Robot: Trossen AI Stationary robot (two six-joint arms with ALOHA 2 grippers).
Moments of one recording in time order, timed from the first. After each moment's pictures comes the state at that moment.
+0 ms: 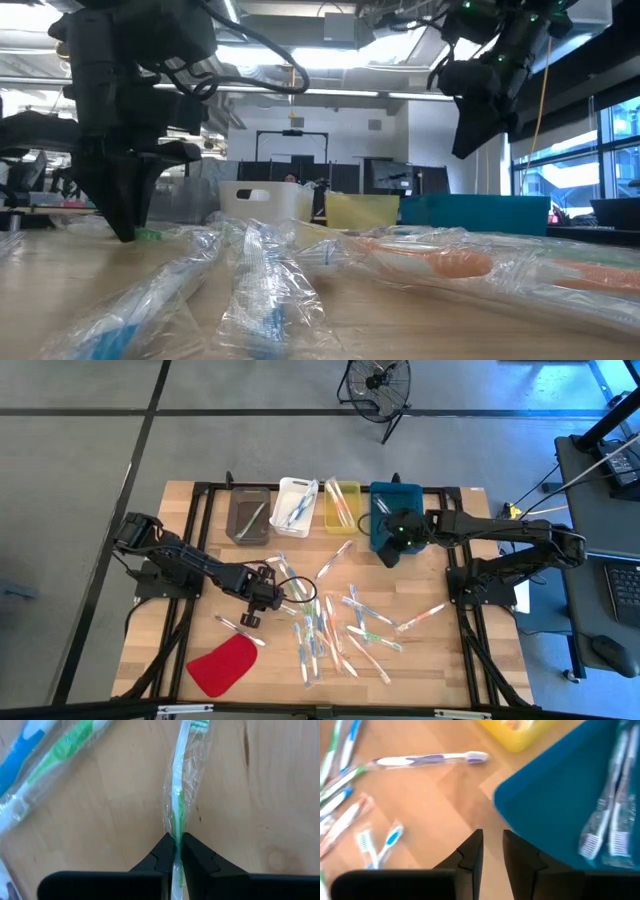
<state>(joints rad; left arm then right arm) -0.26 1.55 0.76 -0.54 -0.11 -0.04 -0.23 1.20 0.85 -0.71 0.10 0.46</state>
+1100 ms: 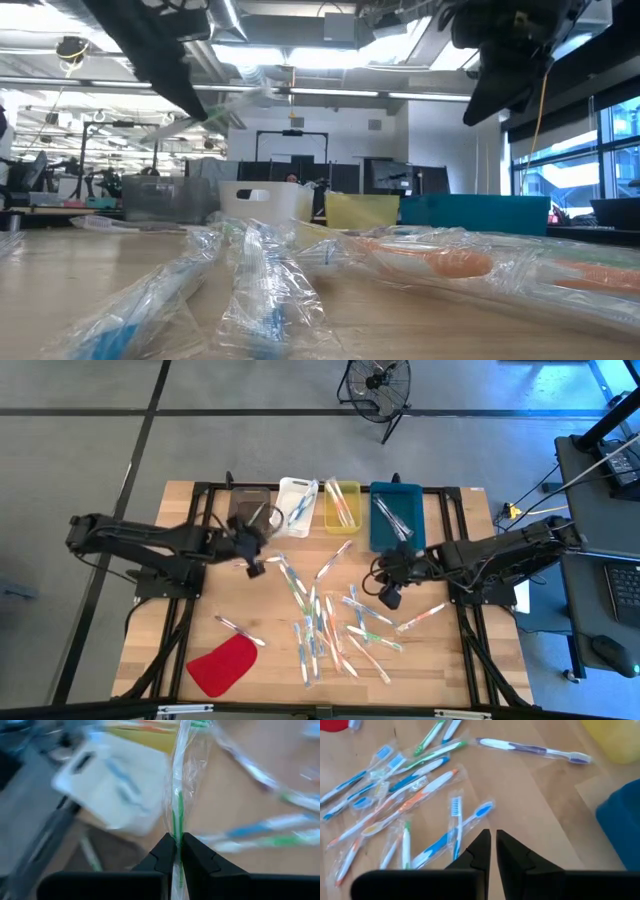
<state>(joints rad) 0.00 1.02 0.76 -0.63 -0.55 -0.22 0.23 1.20 0.85 -0.62 0.22 0.60</state>
